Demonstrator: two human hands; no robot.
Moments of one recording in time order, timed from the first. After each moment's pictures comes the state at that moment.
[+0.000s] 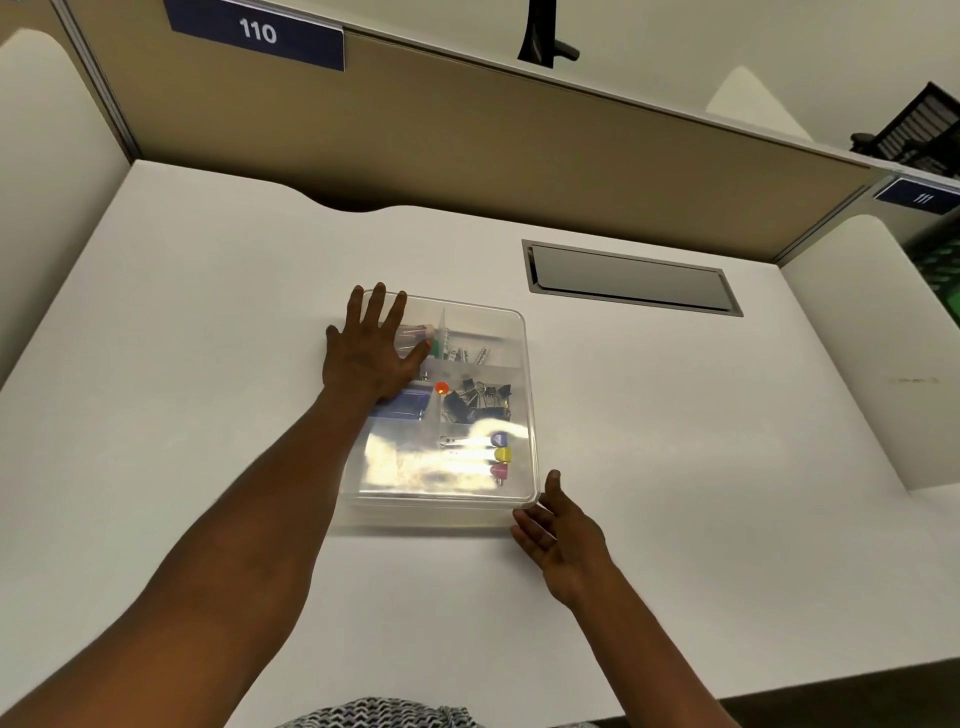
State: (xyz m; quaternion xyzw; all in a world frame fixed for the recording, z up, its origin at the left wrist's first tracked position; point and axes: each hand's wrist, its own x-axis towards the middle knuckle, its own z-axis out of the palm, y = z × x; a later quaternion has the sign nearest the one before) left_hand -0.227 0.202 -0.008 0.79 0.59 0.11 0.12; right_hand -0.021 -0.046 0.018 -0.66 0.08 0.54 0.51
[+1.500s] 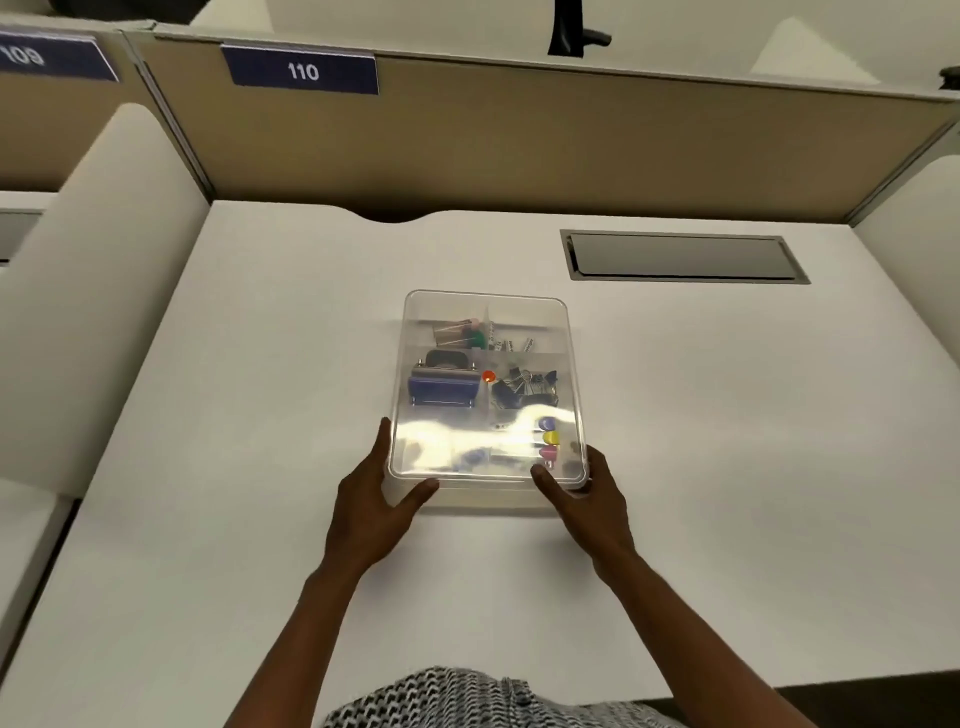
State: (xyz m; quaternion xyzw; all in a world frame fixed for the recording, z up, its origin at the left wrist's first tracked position) left_hand -0.310 0.010 -0.008 0.63 0.60 0.26 0.41; right_hand -0.041 -0.053 0.005 -0.76 -0.37 0.38 0.39
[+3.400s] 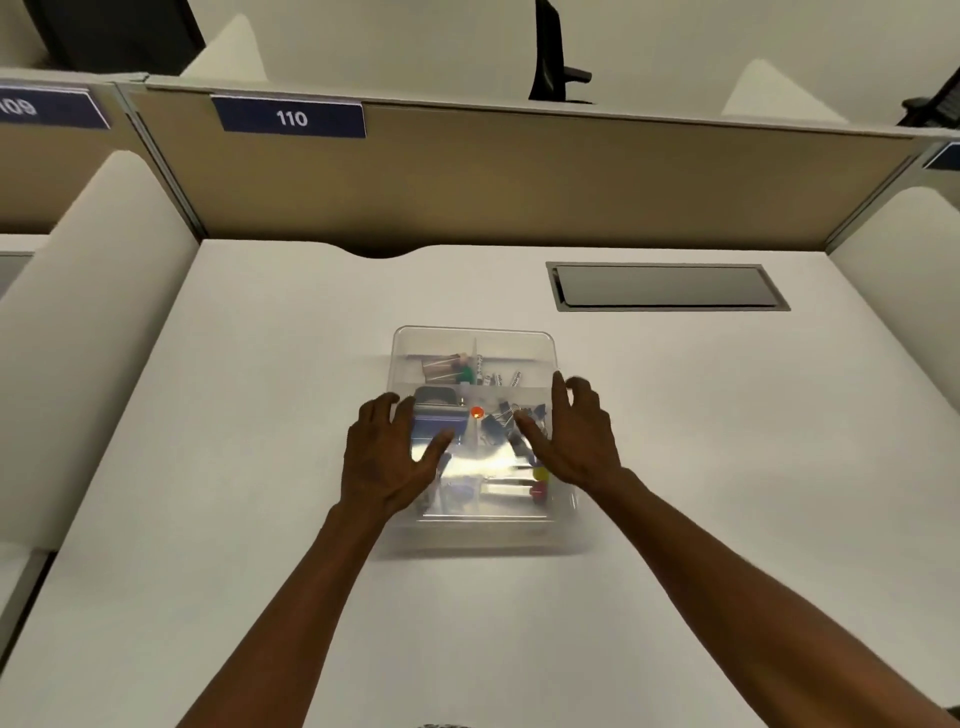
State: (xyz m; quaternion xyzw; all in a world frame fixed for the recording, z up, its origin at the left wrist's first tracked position) left_hand -0.266 0.104 0.000 0.78 0.58 0.18 0.13; right_hand -0.001 0.066 0.027 -0.76 -0.63 0.13 0.10
